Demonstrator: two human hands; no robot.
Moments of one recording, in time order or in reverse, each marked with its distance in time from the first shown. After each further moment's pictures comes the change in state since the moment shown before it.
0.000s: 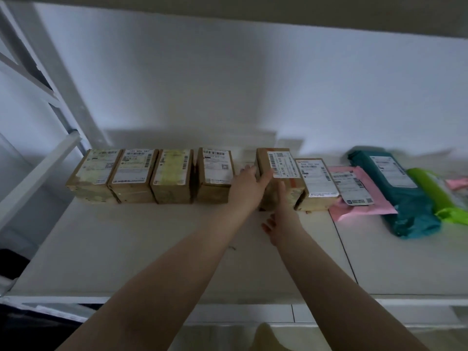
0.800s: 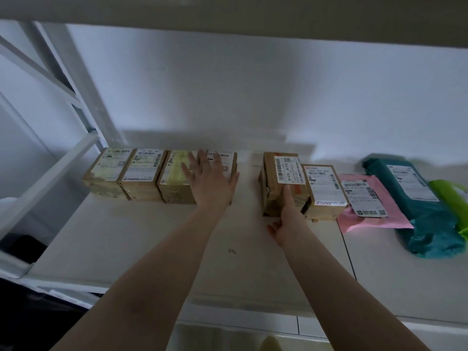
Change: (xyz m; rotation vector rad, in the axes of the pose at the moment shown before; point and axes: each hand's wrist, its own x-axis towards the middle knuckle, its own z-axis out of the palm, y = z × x) left_hand 0.015 -0.054 -0.033 0.712 0.383 -0.167; right_hand 0.019 -0.016 -0.007 0.053 0.071 0.127
